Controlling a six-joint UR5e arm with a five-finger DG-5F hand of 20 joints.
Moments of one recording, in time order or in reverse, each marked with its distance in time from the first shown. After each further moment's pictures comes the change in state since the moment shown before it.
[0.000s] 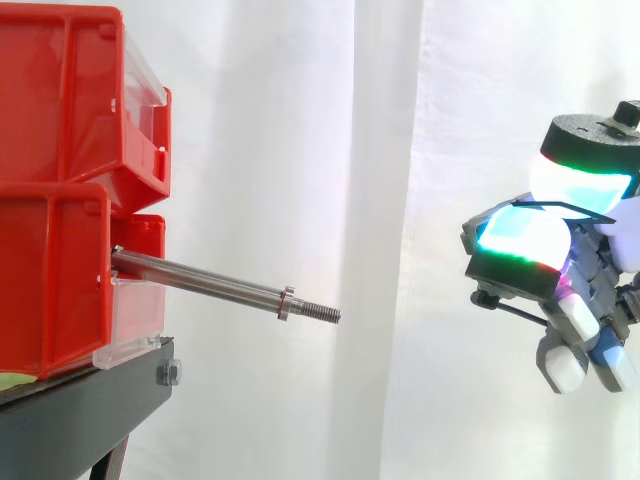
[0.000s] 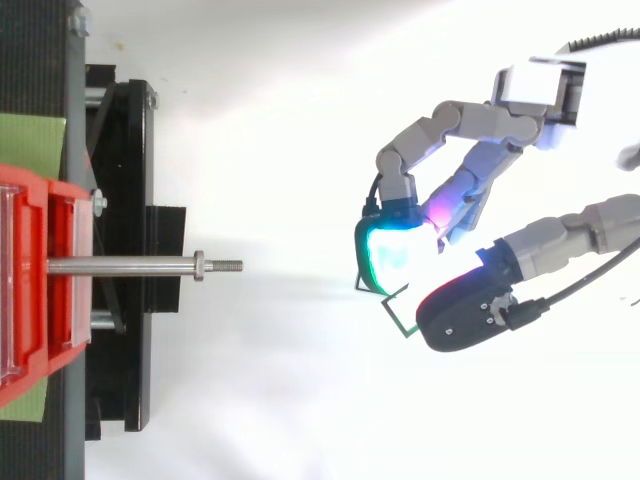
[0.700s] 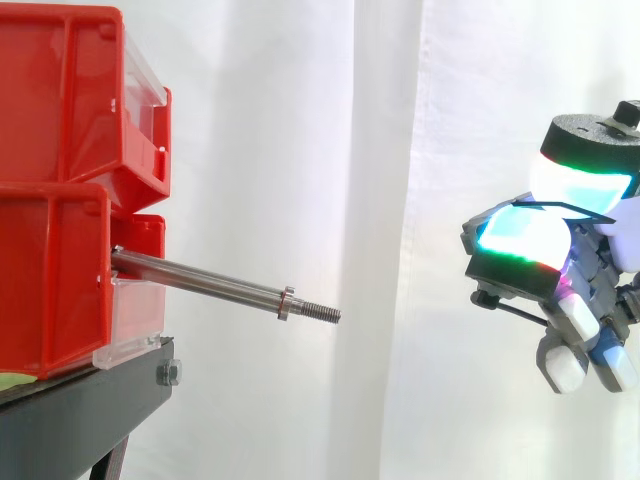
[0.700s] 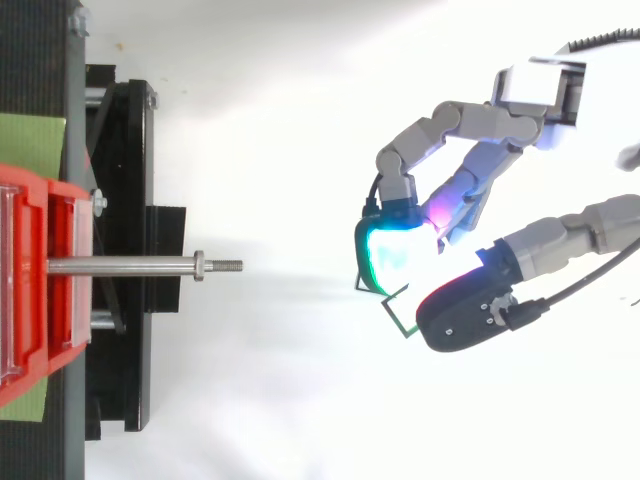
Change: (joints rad) arm 0.000 0.000 0.000 0.000 0.000 0.000
